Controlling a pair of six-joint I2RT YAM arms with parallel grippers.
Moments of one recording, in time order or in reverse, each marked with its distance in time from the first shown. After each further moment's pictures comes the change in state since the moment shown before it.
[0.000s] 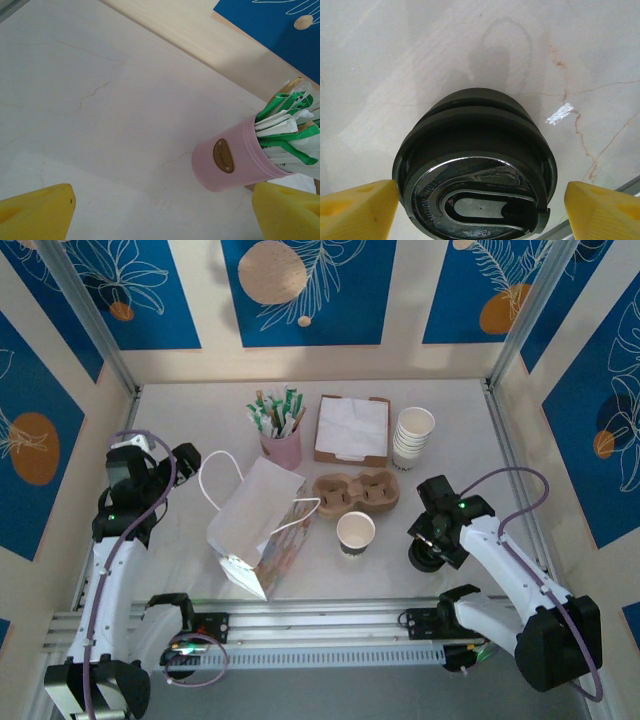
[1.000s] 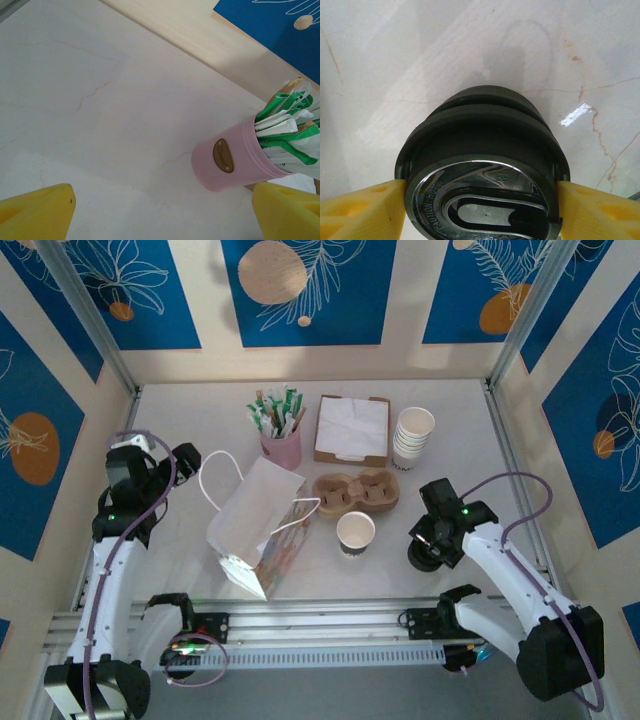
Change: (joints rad) left arm 0.000 0.000 0.000 0.000 0.000 0.000; right arm -0.002 -0.066 -0.026 0.027 -0.030 0.018
